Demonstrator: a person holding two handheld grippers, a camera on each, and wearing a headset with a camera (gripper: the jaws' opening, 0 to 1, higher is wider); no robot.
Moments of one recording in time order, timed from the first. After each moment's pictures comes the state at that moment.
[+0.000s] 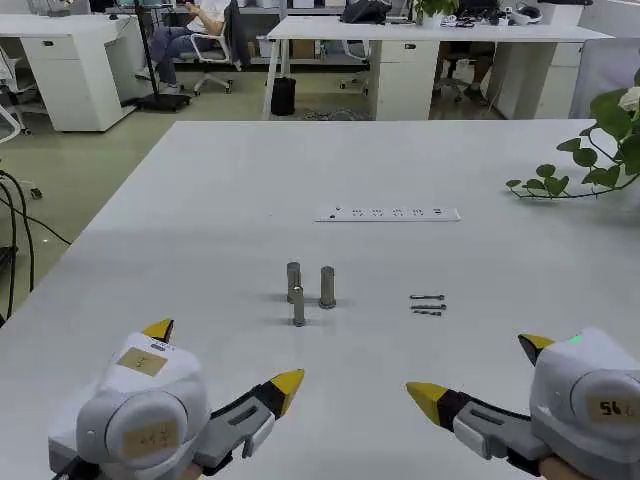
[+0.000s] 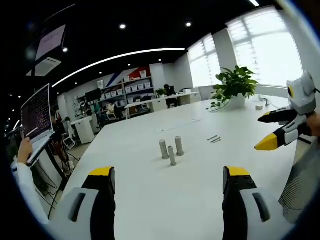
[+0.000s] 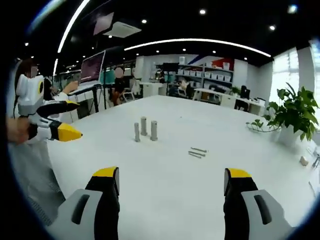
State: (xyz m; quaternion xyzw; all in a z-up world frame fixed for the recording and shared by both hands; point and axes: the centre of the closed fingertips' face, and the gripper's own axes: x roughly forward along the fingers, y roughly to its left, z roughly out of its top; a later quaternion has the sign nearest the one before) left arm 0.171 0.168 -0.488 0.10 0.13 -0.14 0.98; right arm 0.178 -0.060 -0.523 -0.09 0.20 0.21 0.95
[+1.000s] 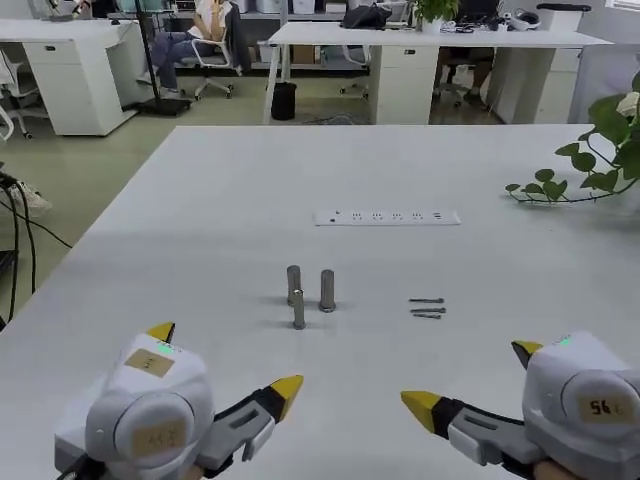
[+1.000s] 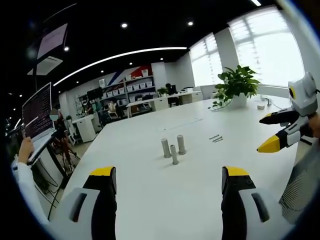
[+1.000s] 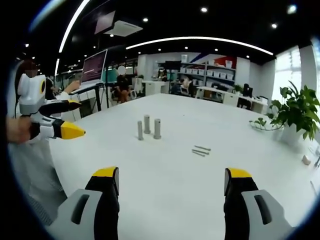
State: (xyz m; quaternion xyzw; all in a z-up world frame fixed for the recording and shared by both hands) left arm 0.172 0.170 -0.488 0.10 0.13 -0.14 0.98; right arm 0.177 -0.056 -0.518 -0.09 0.19 0.21 0.95
